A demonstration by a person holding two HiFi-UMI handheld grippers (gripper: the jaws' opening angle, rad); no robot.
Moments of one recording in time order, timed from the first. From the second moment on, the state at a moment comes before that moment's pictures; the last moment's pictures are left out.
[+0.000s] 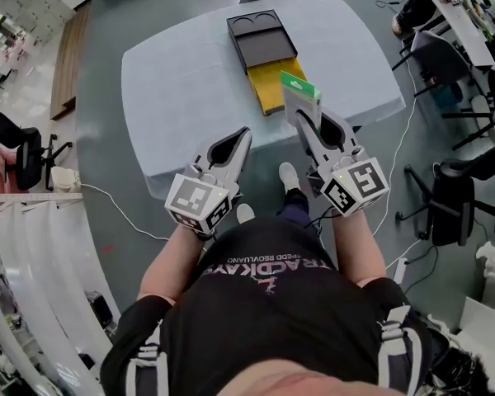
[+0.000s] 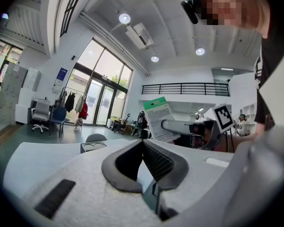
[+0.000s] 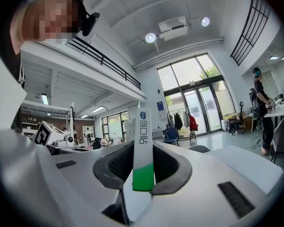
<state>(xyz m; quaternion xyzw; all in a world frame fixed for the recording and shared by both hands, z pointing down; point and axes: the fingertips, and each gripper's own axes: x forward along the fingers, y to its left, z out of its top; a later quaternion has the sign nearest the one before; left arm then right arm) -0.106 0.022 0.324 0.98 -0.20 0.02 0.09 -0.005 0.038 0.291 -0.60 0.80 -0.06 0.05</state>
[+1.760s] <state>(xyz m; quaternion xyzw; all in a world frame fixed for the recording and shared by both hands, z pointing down) 0.037 -0.108 0.396 0.94 -0.33 0.05 0.08 0.122 -0.165 0.417 -0.43 0.89 -0.16 -0.09</state>
